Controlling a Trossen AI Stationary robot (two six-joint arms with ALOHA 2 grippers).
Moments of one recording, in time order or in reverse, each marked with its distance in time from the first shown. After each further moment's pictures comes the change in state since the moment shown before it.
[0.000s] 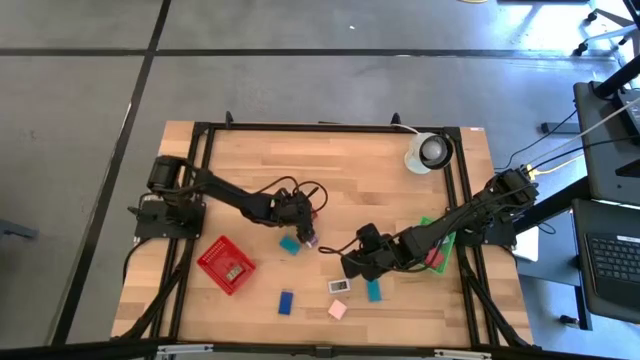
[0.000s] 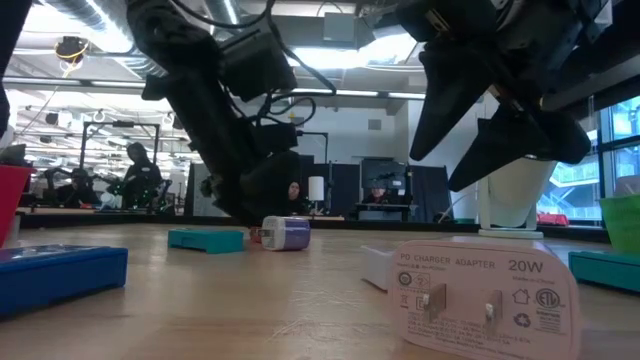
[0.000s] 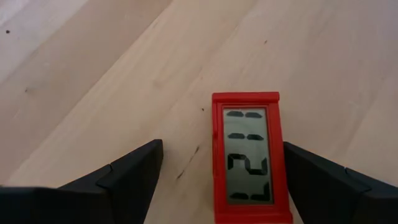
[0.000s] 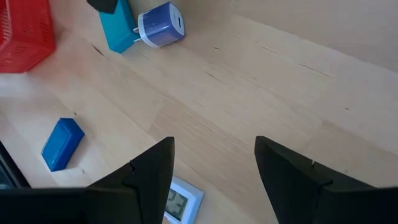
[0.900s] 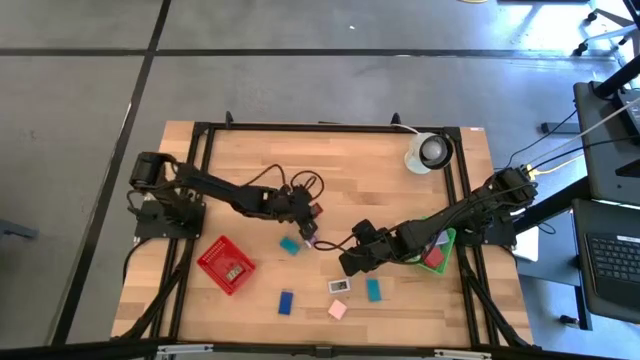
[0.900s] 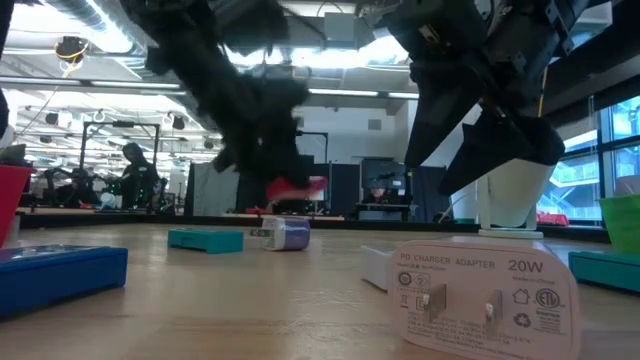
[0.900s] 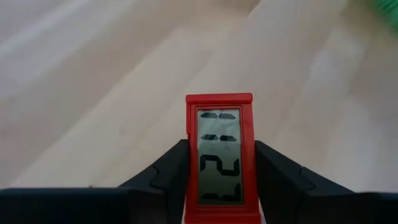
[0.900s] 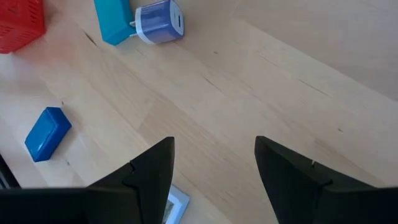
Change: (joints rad) left arm 0.007 -0.153 -0.005 0.065 0.097 -0.019; right arm -0.057 0.000 0.000 0.000 -0.079 -0.140
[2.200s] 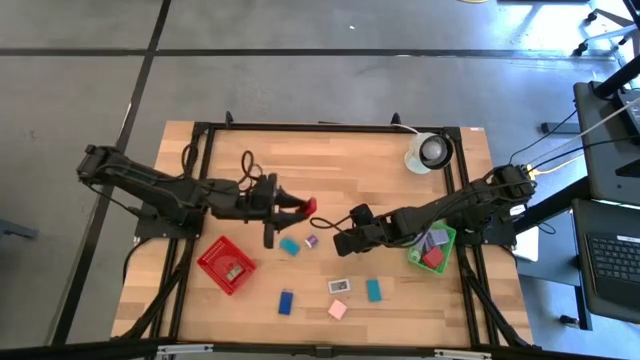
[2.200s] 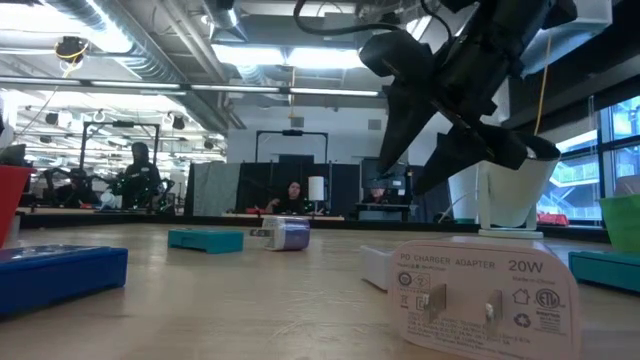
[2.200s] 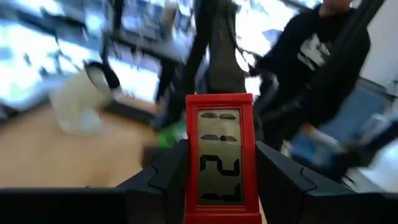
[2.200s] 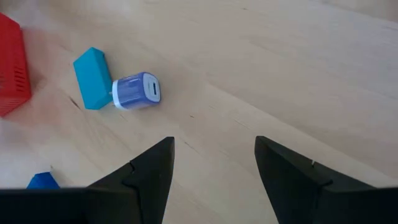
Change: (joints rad) left arm -0.206 -0.517 0.002 0.224 -0.023 0.248; right arm -0.122 0.000 0.000 0.008 0.030 -0.007
